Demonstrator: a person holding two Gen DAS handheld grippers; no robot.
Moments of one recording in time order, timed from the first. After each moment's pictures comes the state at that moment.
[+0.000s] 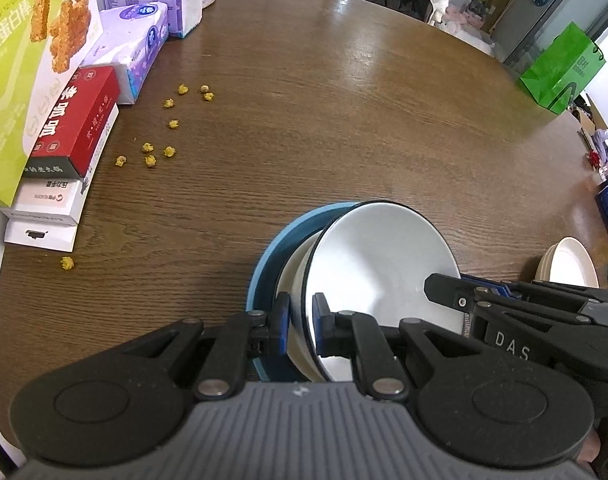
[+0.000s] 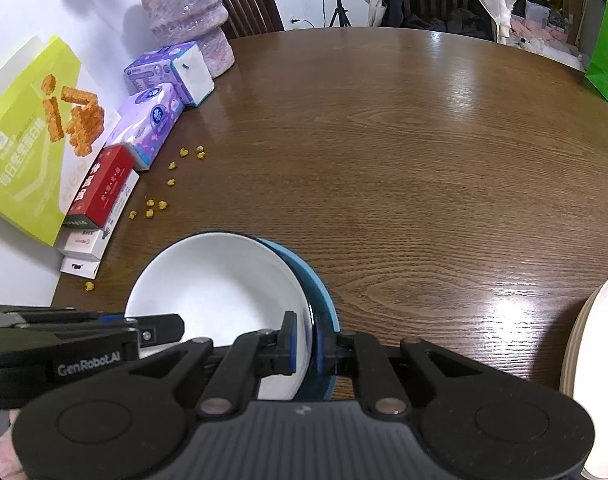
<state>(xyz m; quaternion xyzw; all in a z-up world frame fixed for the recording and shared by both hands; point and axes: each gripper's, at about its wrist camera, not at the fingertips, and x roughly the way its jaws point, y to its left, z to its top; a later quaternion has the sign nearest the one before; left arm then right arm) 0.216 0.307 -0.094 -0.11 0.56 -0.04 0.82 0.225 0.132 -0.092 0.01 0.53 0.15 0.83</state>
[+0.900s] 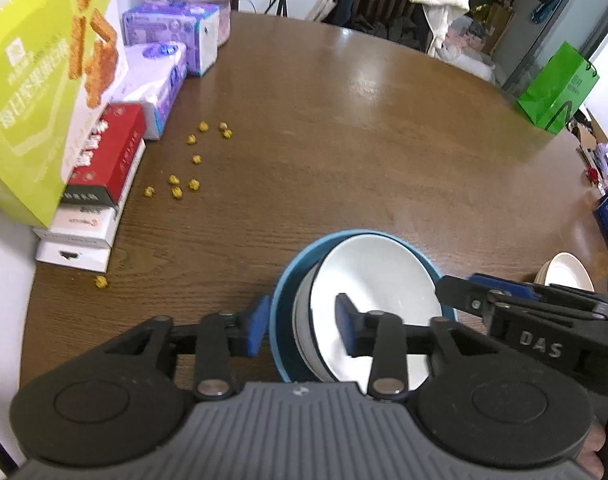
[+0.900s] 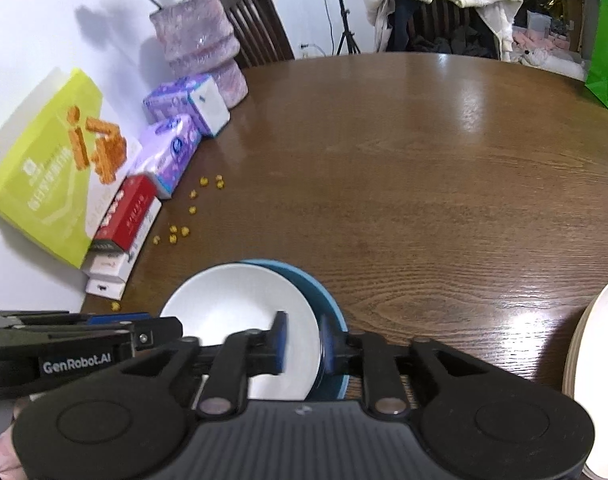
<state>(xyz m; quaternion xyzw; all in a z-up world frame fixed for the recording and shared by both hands) 0.198 0.317 -0.062 -0.10 0.52 -0.03 0.85 0.212 0.119 -0.067 0.04 0.50 0.17 0.85</state>
